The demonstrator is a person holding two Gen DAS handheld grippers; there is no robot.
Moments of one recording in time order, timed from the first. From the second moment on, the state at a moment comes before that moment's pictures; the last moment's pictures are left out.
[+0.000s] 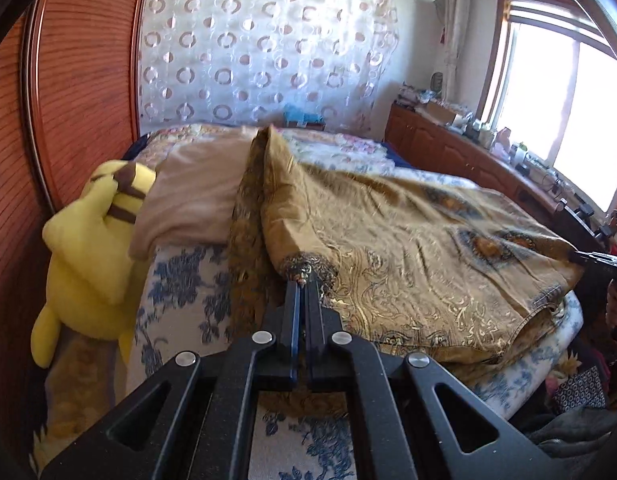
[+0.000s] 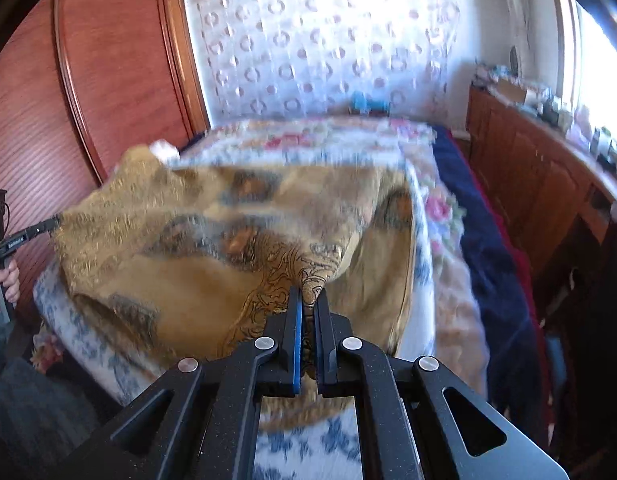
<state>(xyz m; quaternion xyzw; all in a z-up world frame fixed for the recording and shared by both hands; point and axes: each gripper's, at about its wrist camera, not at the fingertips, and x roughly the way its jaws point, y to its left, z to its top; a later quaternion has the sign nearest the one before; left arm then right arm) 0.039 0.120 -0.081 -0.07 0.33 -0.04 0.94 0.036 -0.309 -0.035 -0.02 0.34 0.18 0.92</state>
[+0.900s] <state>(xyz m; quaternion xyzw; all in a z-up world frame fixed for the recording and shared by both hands) 0.038 0.125 -0.093 -0.06 0.34 -0.02 0.94 0.080 -0.266 -0.066 -0.02 0.34 0.17 0.92</state>
